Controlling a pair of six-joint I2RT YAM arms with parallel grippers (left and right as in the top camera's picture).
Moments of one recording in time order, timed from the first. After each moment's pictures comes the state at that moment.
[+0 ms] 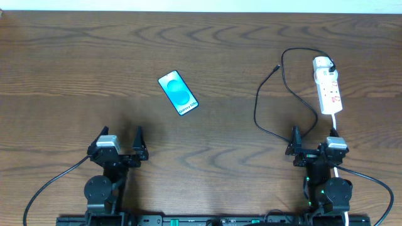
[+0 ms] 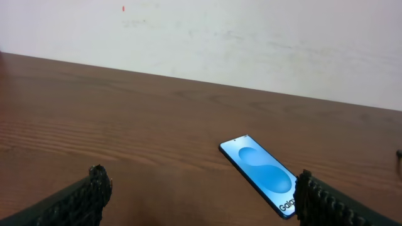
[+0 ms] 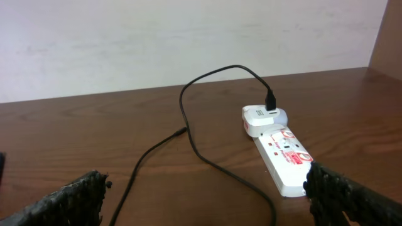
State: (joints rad) left arm -0.01 0.01 0.02 -0.10 0.05 -0.16; right arm 0.04 0.02 0.01 -0.06 0.08 0.09
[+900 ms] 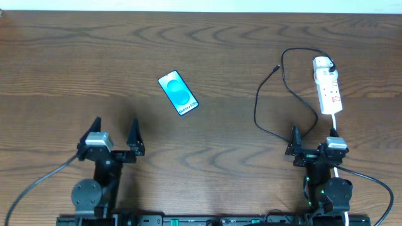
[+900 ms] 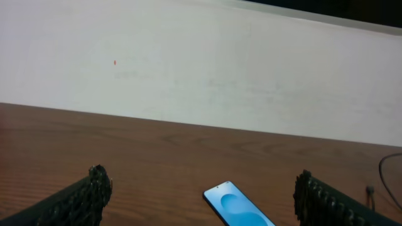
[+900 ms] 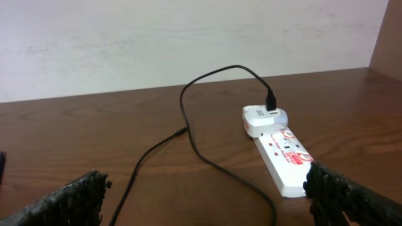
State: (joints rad) left arm -0.01 0.15 0.23 -0.05 0.08 -0.16; right arm 0.04 0.02 0.01 -0.06 0.08 0.09
